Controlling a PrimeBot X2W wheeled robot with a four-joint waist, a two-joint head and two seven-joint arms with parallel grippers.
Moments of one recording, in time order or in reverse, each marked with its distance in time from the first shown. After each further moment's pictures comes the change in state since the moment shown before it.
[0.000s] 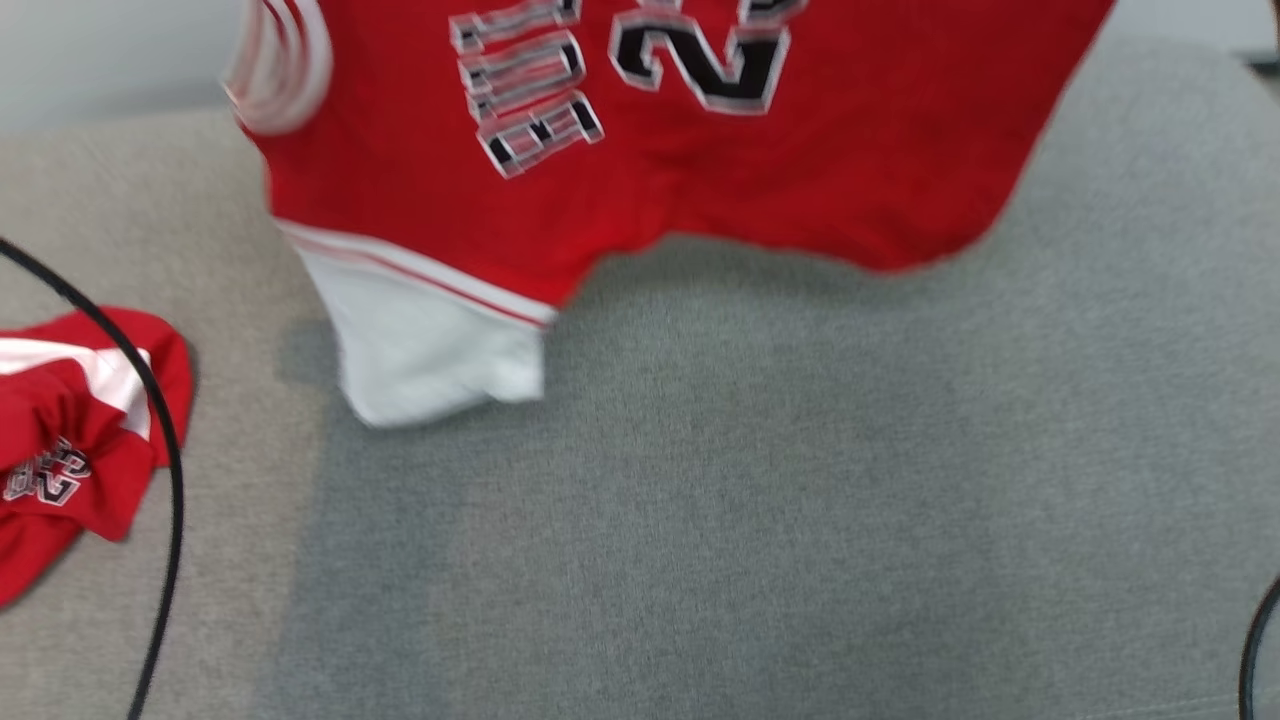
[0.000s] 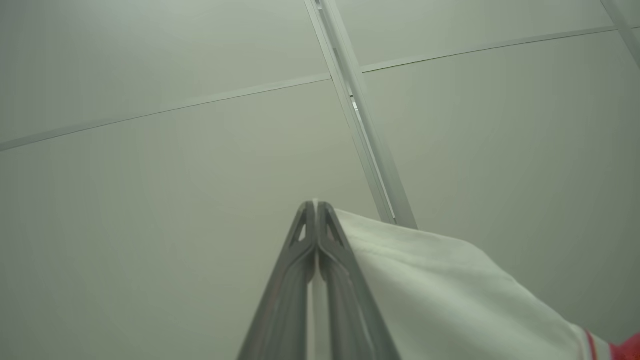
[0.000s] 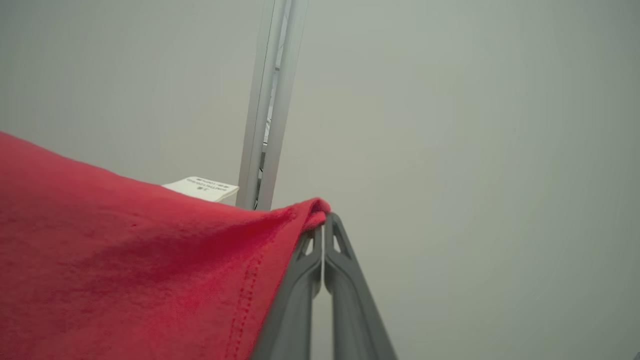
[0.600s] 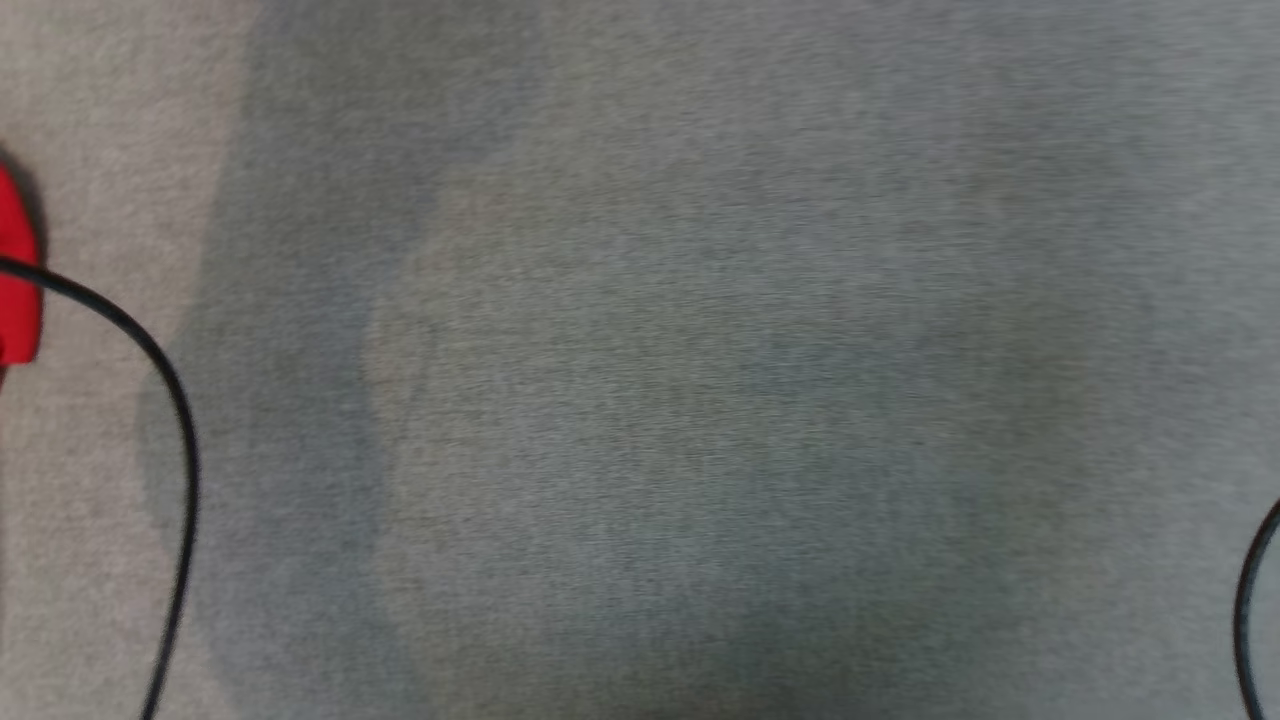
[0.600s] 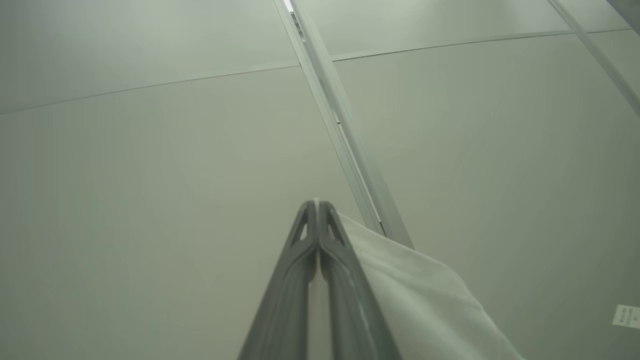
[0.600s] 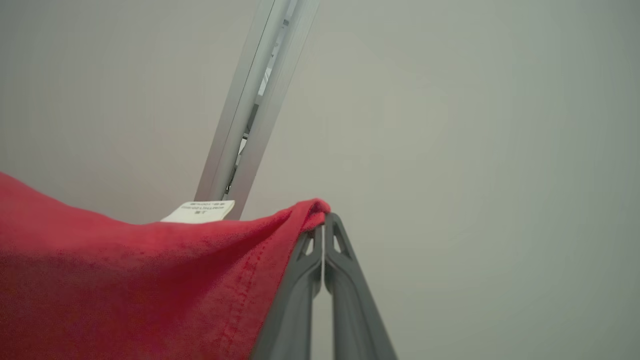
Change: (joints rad) left arm -0.163 -0.070 0.104 -0.379 0.149 -0.018 -0.007; right arm -0.186 0.075 -0.442 -0.156 -0.579 0.000 -0.022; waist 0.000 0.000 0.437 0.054
